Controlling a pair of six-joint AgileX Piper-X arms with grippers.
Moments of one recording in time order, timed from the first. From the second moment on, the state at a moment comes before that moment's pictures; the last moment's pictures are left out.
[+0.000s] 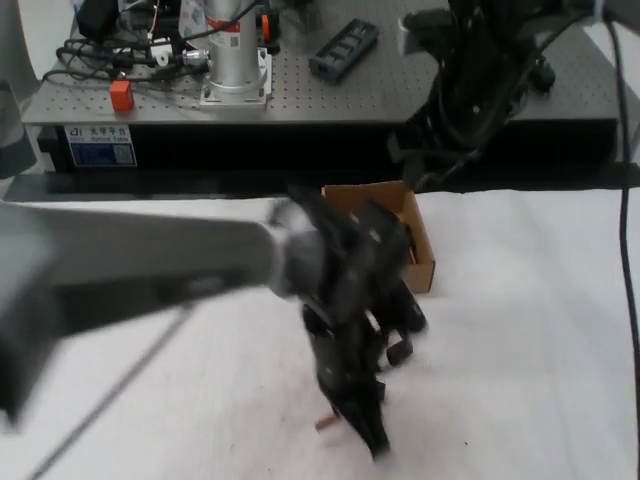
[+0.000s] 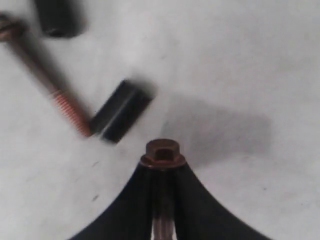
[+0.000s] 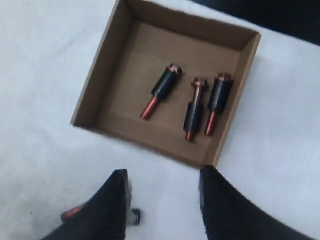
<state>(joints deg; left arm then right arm) -41.7 105.0 -73.1 43.3 4.6 17.0 9.8 108.7 -99.3 61.7 -4.8 -8.9</state>
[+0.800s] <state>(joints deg) -27.9 67.6 -51.2 29.7 8.0 3.3 27.4 109.1 -73.9 53.9 0.6 -18.8</state>
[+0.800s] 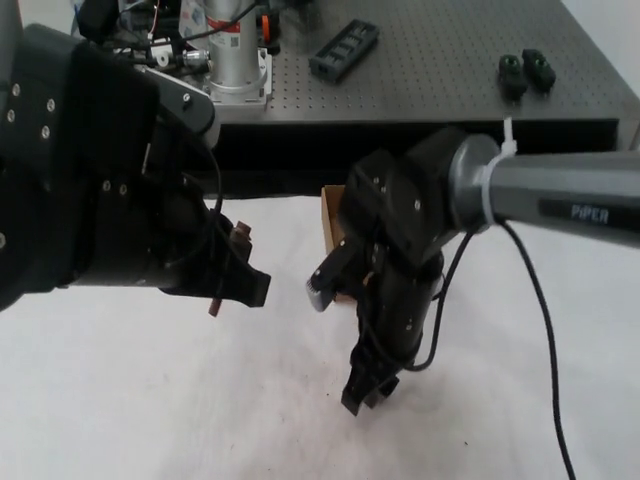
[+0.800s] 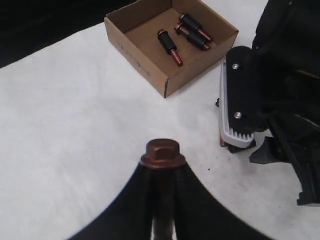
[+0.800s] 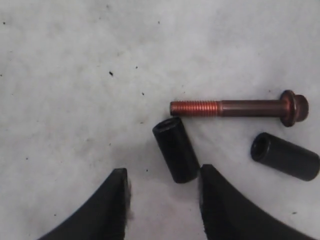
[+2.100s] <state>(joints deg) -32.1 68.8 -38.3 -22.8 36.8 -36.0 25.2 54.9 -27.9 7.4 -37.4 14.7</state>
